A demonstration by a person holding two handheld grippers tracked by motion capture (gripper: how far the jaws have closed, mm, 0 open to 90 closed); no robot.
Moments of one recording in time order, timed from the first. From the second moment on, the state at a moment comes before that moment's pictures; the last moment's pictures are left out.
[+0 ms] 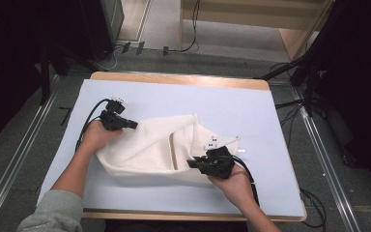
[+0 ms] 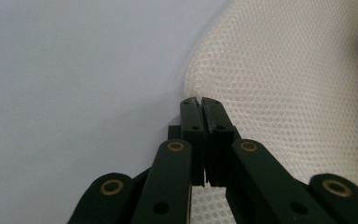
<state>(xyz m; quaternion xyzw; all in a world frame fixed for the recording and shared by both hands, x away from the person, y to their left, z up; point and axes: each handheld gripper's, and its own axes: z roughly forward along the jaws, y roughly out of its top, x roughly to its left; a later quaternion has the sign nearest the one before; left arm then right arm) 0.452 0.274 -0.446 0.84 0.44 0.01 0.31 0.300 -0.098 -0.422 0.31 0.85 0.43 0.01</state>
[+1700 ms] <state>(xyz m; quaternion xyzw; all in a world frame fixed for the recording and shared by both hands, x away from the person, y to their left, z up) 0.431 0.374 -0.429 0.70 0.60 0.06 0.37 0.305 -0.157 -0.395 0.35 0.81 0.47 0.06</state>
